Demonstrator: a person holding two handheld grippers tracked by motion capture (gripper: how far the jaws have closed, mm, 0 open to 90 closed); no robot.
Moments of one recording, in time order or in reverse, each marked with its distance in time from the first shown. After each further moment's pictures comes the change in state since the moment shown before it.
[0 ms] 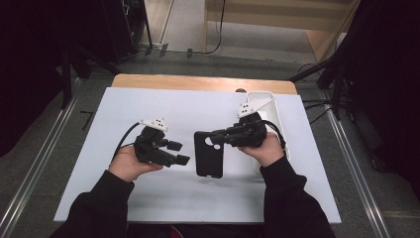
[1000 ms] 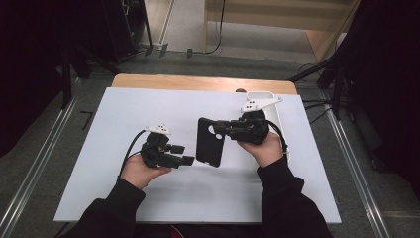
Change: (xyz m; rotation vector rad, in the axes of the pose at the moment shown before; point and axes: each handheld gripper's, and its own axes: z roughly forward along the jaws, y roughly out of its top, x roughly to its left) left arm 0.007 -0.020 0.029 -0.068 0.069 -0.137; right arm 0.003 0.001 -0.006 -0.100 -0.209 0.071
